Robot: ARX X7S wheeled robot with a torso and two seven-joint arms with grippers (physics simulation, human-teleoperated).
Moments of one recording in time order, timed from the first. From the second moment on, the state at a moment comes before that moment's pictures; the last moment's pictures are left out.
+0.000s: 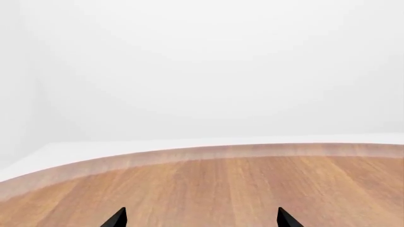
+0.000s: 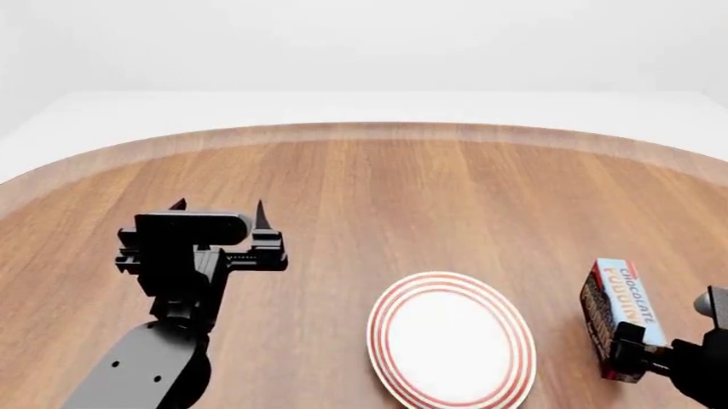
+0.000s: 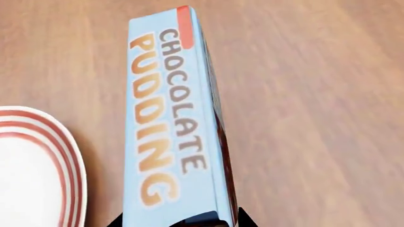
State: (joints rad) left arm -0.37 -0.29 0.17 0.37 -0.35 -0.61 -0.31; right arm 0.42 0.78 0.06 0.35 0.83 0.97 0.03
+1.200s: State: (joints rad) left arm -0.42 -0.30 0.19 0.38 -0.37 -0.63 -0.32; right arm 0.36 0.78 0.35 -0.33 1.06 1.00 0.24
